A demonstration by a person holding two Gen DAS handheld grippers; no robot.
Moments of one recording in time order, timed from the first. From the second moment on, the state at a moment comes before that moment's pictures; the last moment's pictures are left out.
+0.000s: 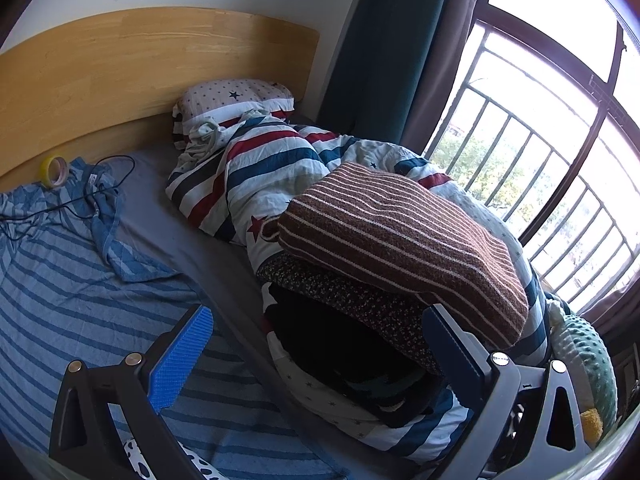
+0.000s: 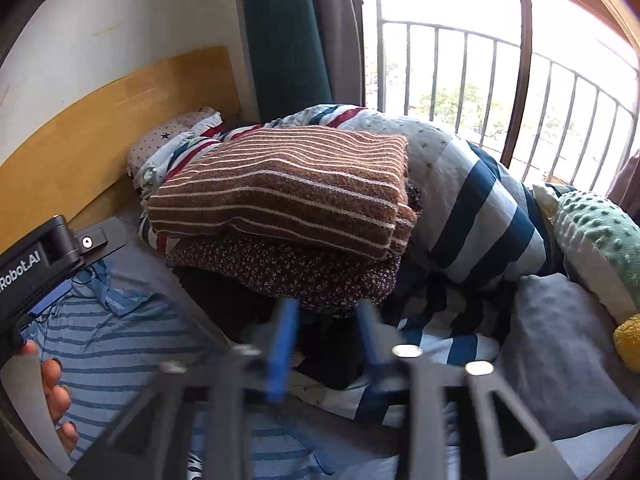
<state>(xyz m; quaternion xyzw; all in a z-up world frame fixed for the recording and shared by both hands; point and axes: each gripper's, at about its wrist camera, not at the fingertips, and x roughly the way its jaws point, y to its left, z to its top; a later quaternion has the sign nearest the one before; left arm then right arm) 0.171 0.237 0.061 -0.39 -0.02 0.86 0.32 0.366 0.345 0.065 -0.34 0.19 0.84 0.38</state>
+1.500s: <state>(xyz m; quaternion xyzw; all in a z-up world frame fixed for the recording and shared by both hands) 0.205 0.258 0.081 -0.36 0.05 0.87 0.34 0.373 0.340 0.088 -0.34 0.19 0.84 0.38</state>
